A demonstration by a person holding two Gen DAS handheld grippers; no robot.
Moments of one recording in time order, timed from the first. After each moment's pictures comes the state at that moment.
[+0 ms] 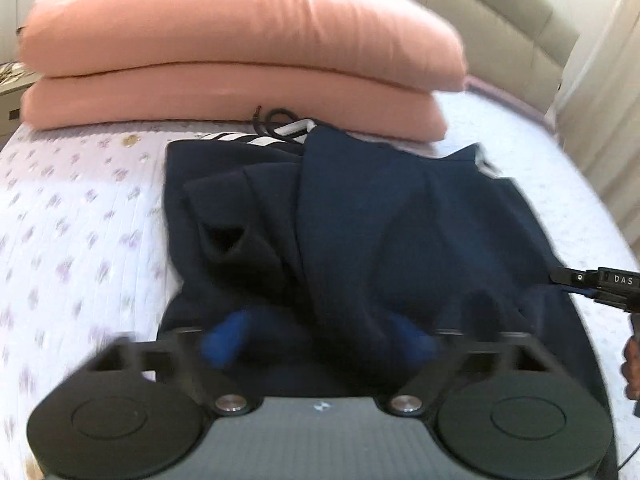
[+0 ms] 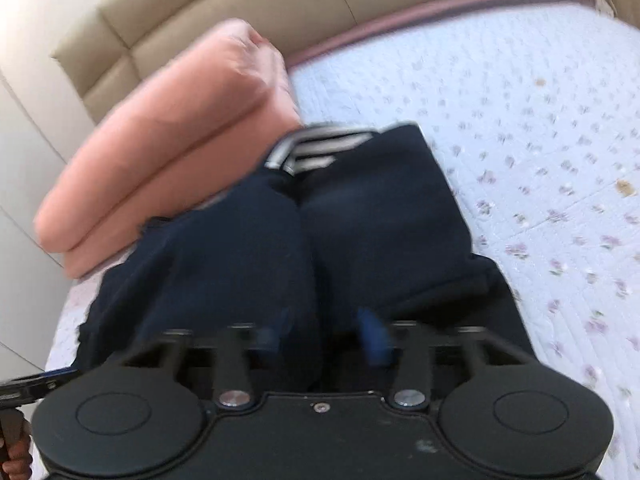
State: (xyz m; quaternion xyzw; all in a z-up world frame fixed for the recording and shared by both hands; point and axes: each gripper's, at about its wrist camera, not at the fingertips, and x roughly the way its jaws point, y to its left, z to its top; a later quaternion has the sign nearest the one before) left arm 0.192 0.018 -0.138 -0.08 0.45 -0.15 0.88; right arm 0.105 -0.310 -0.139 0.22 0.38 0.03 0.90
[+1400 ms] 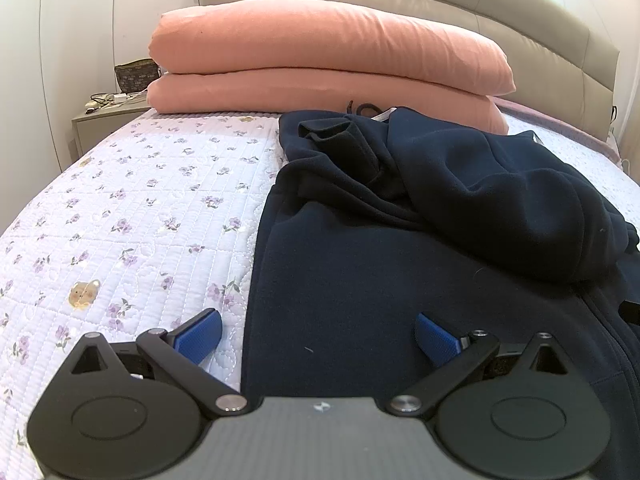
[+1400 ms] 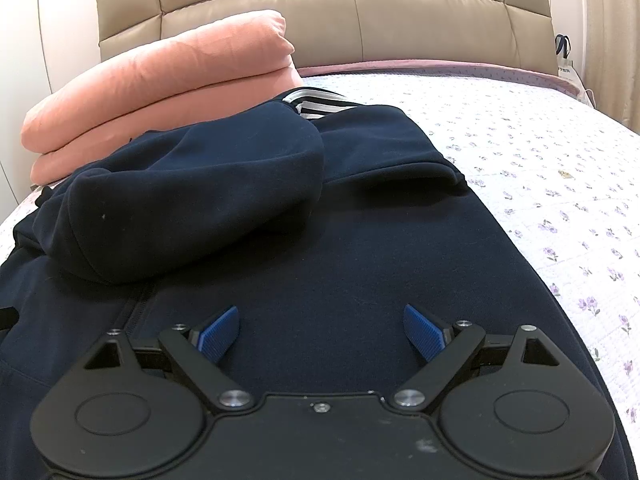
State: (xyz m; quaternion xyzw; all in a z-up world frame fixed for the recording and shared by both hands) left arm 0.077 0.020 -0.210 -0.03 0.36 -0.01 0.93; right arm 0.024 -0.236 -0.213 0.08 0.33 -0.04 0.94
